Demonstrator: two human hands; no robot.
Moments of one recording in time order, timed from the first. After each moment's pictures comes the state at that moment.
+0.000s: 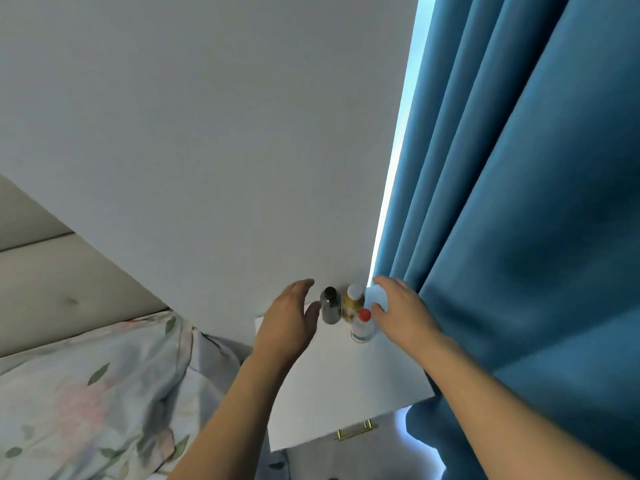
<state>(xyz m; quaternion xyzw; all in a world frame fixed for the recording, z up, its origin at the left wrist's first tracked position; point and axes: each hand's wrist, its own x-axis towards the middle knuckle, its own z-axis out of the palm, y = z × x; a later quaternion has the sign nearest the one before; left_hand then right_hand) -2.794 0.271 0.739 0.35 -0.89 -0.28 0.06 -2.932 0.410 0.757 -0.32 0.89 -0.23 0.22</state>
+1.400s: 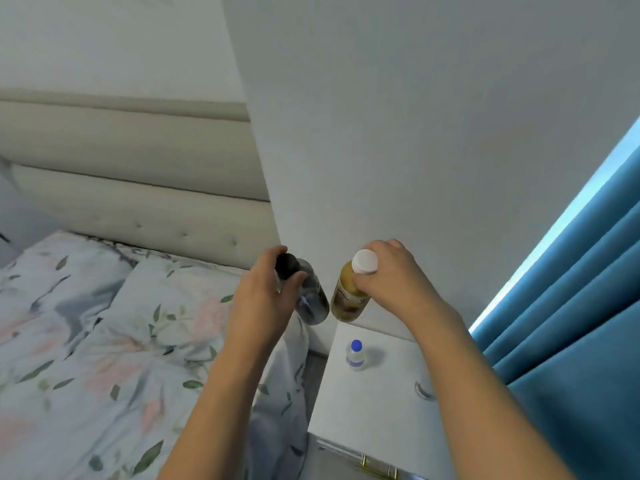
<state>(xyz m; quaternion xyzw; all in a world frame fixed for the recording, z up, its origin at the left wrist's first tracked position) -2.634 0.291 0.915 0.57 -0.70 -0.21 0.36 -2.828 0.304 0.935 -0.58 0.73 -0.26 0.24</state>
